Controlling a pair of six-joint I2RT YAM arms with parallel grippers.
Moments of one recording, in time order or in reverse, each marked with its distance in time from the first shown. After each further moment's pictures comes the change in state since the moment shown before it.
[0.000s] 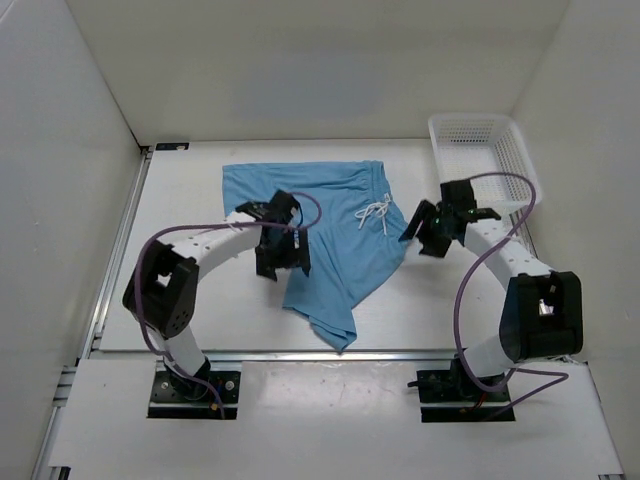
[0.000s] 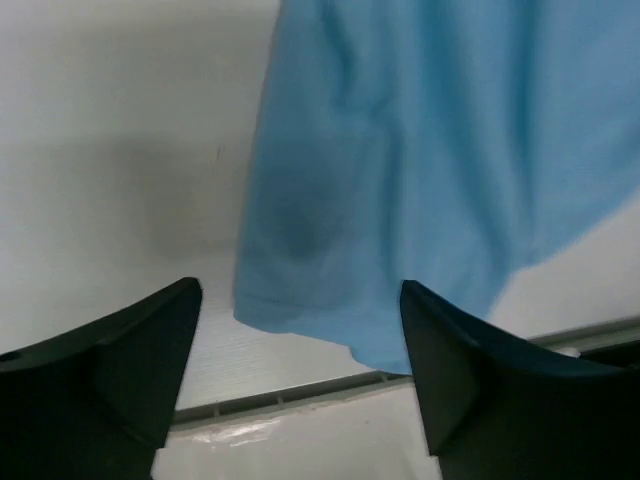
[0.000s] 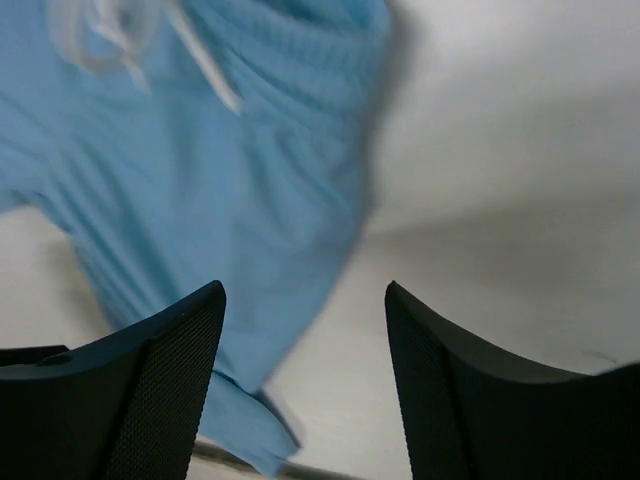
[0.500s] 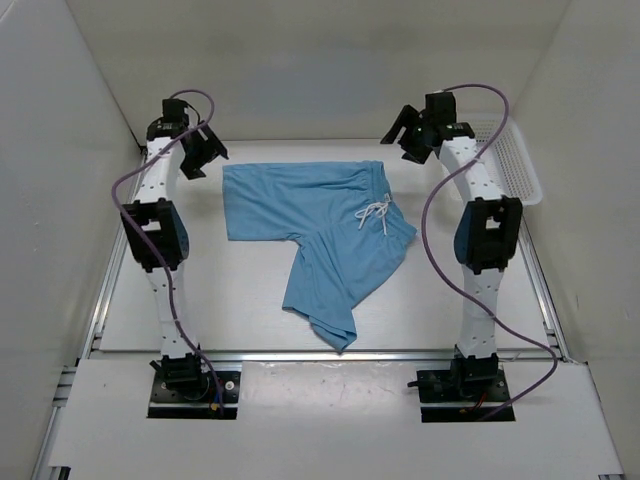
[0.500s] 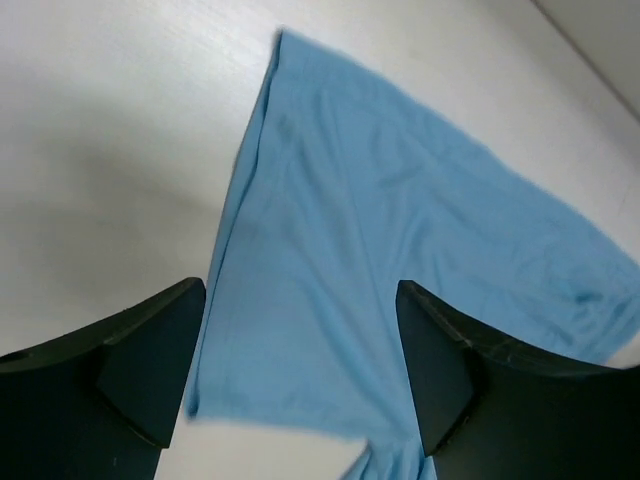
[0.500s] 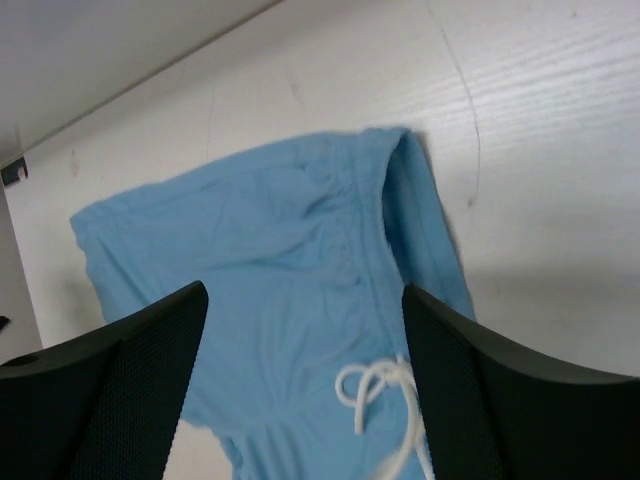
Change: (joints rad) left arm 0.607 0.687 1.041 -0.089 0.039 0.050; right arm -0.007 0.797 1.114 -0.079 -0.028 -0.005
